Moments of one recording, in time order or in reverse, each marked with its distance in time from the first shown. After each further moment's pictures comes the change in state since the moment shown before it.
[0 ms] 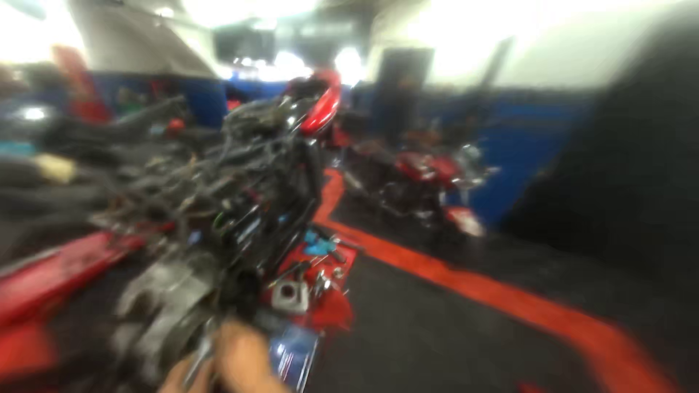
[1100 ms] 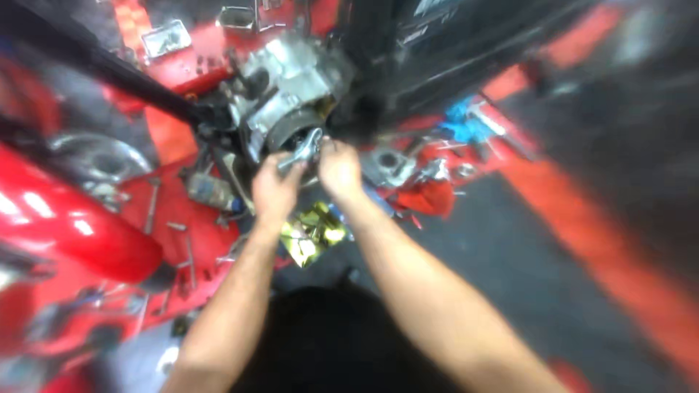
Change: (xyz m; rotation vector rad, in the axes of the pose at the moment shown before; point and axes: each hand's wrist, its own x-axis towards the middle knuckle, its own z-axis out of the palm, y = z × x) left_hand 0.000 -0.021 0.028 -0.170 0.207 -0.141; right_hand 0.027 0.012 0.008 0.443 -0.368 0.221
